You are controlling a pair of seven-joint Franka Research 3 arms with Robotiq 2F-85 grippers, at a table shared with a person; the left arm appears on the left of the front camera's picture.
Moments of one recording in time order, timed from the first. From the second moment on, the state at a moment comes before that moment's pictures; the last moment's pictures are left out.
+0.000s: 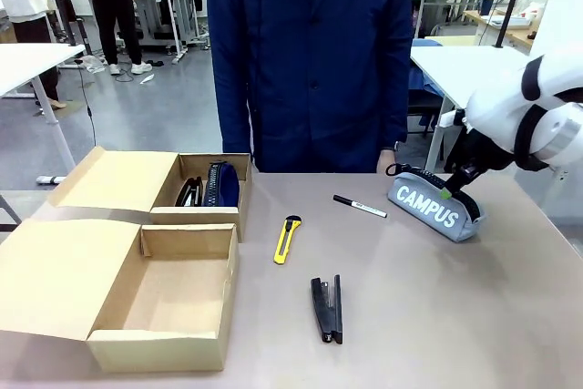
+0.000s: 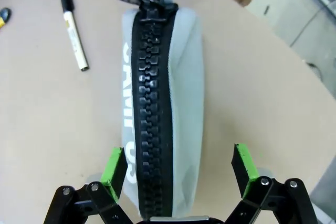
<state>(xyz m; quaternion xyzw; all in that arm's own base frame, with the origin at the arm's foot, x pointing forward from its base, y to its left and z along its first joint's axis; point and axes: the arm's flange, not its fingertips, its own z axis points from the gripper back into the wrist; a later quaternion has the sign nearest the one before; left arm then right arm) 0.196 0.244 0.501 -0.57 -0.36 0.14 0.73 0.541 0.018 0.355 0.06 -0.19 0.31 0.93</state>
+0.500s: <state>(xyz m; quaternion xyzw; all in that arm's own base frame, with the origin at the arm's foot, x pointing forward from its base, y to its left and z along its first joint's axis) 0.196 0.244 0.501 -0.57 -0.36 0.14 0.73 0.557 0.034 0.333 0.06 -0.16 0.32 0.93</state>
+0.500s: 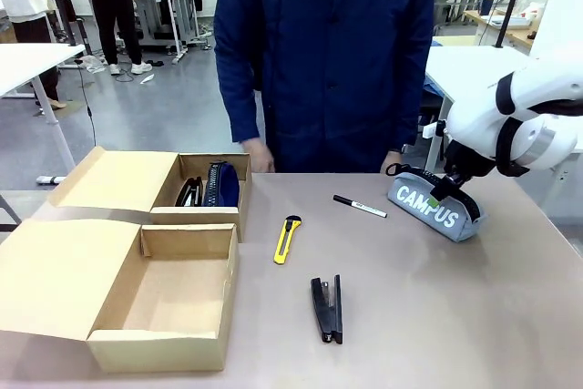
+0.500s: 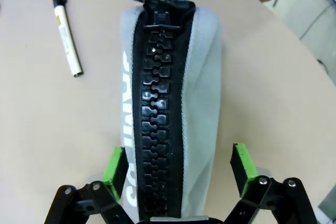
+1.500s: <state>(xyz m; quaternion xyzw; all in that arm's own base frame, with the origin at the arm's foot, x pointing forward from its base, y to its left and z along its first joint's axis) 0.196 0.244 0.501 -0.57 -0.36 0.14 0.73 0.556 0.033 0.336 0.06 -0.14 0.33 0.93</state>
